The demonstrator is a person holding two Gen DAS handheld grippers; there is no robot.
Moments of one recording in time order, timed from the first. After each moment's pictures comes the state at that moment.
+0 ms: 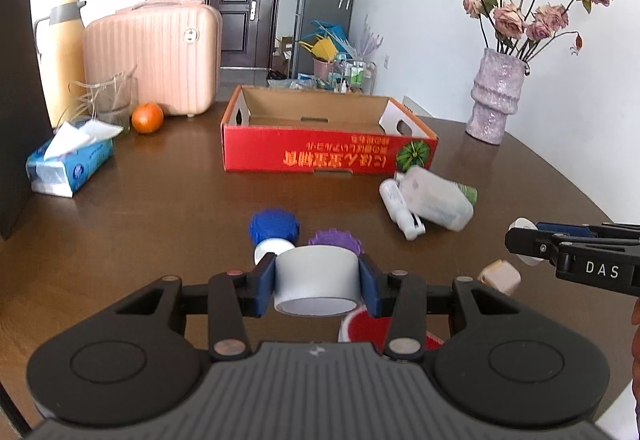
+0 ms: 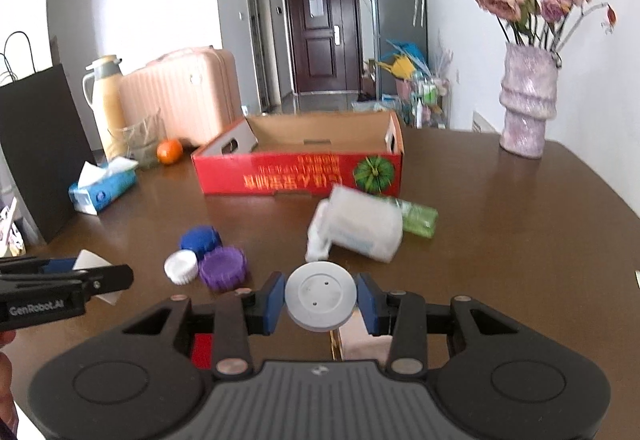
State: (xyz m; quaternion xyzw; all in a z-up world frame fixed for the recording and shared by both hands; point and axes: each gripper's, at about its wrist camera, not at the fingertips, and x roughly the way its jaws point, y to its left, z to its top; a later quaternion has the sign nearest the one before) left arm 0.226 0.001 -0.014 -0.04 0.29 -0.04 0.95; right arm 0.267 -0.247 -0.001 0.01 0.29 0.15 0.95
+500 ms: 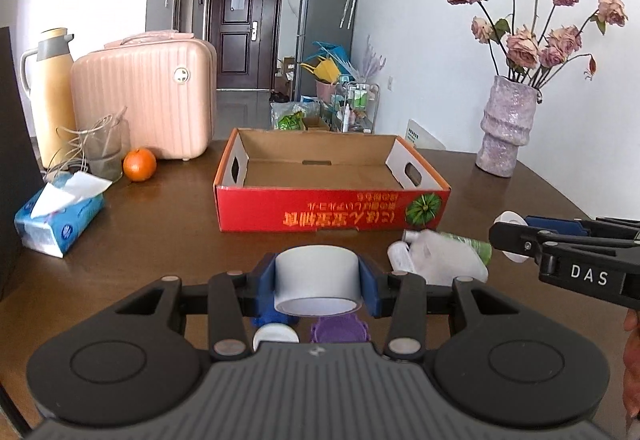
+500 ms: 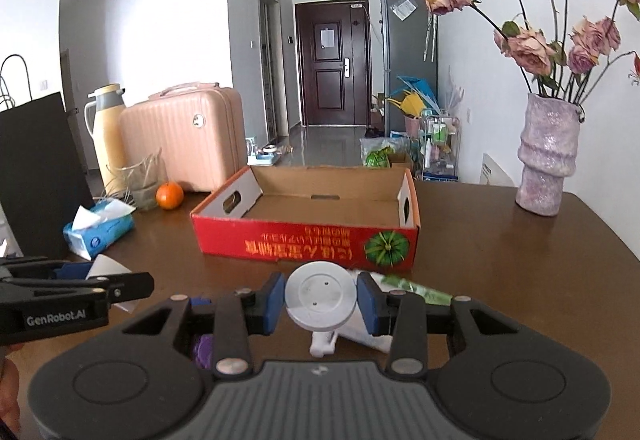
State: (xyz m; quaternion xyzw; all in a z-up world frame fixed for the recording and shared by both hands) left arm 0.286 -0.002 0.016 -0.03 0.27 -0.03 0.96; right arm 0.328 -0.229 0.029 0.00 0.24 0.15 0.96
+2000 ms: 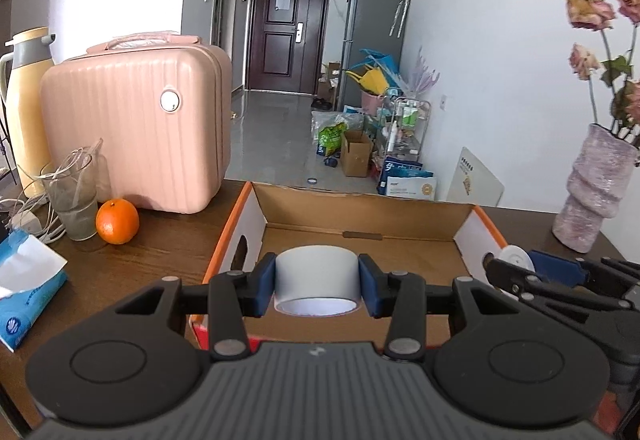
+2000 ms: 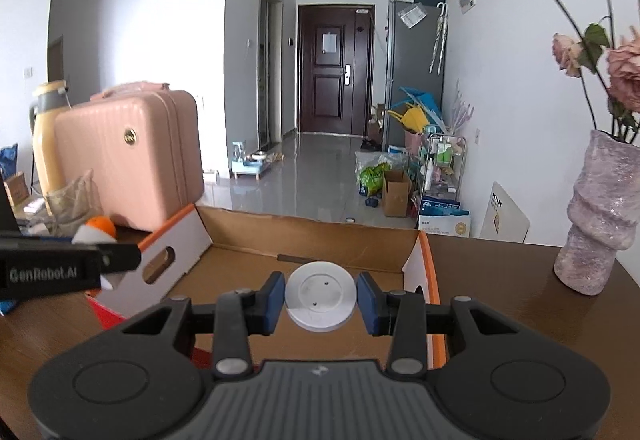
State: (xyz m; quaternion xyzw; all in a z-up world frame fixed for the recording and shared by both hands) left arm 0.492 0.010 0.017 -0.05 0.26 0.04 0.96; right arm 0.539 -0.190 0.012 -0.04 0.24 0.15 0.96
